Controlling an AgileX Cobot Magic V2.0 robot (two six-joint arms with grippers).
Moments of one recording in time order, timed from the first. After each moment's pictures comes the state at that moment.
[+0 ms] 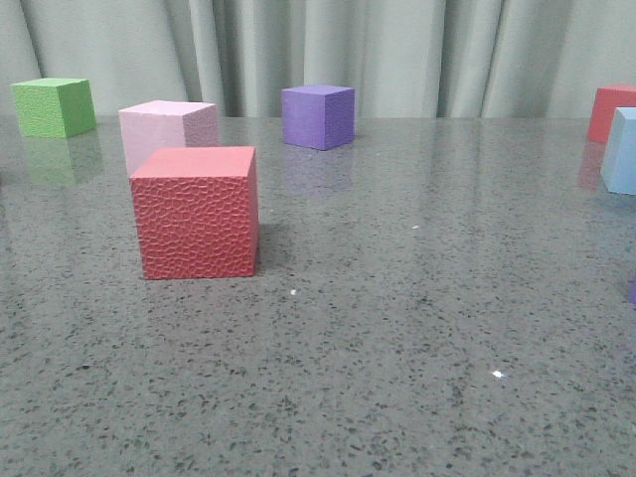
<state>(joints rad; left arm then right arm) -0.06 0.57 -0.71 -0.03 0.76 -0.08 0.10 1.21 -1.18 -0.18 0.81 0.43</state>
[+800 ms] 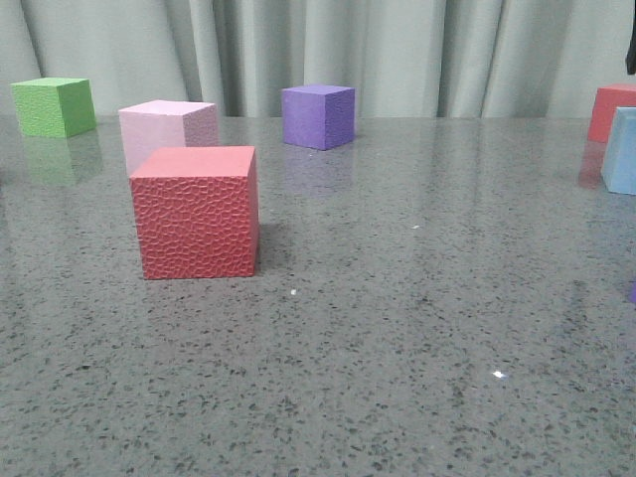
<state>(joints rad) -0.06 0.57 -0.71 -0.03 0.76 -0.08 0.05 1.53 -1.32 -0.17 0.81 0.43</state>
